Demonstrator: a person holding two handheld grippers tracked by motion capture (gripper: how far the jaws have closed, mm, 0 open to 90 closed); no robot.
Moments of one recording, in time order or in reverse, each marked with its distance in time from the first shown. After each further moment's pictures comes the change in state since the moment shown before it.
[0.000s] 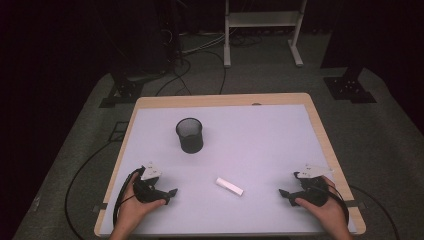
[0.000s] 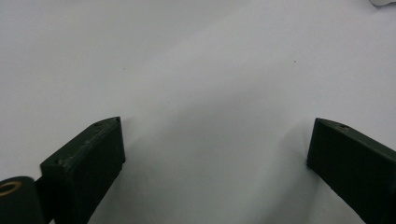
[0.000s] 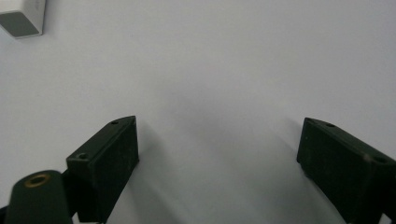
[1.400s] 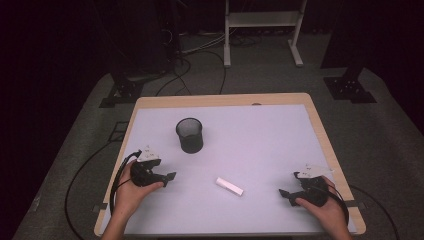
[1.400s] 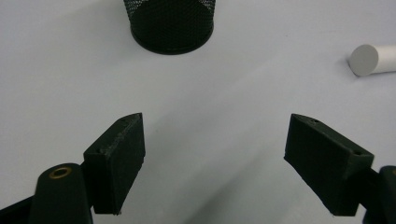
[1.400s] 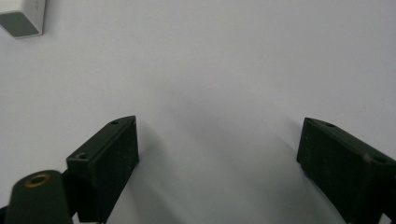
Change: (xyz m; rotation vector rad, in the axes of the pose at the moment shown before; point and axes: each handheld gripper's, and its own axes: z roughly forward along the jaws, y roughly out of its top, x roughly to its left) left arm 0.016 0.047 -0.018 -0.017 -0.013 -0.026; right arm 0.000 0.000 0.000 -0.002 0.000 0.001
